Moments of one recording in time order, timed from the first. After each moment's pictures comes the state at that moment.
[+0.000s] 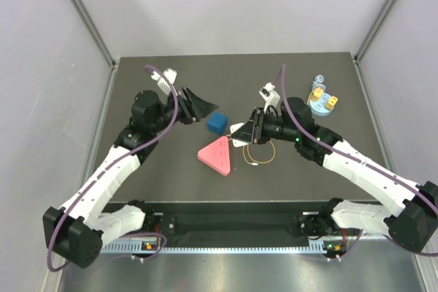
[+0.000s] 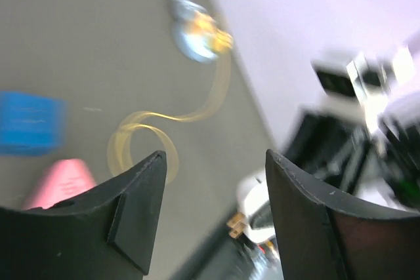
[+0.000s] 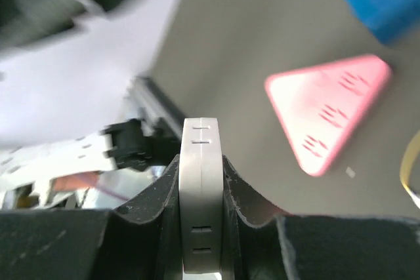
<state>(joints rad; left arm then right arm) -0.42 1.05 0.88 0.06 0.49 -0.81 0.72 1.12 0.92 -0.11 -0.43 0.74</state>
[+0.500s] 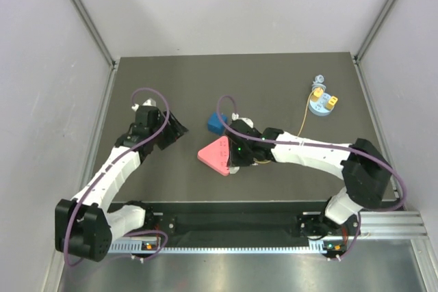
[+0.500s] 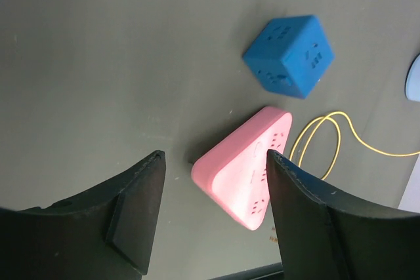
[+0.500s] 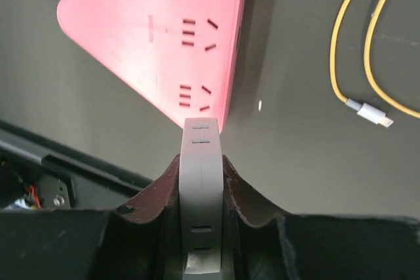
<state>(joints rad) -0.22 1.11 0.75 -0.38 0.11 -0.79 0.98 1.55 1.06 -0.53 0.06 0.86</state>
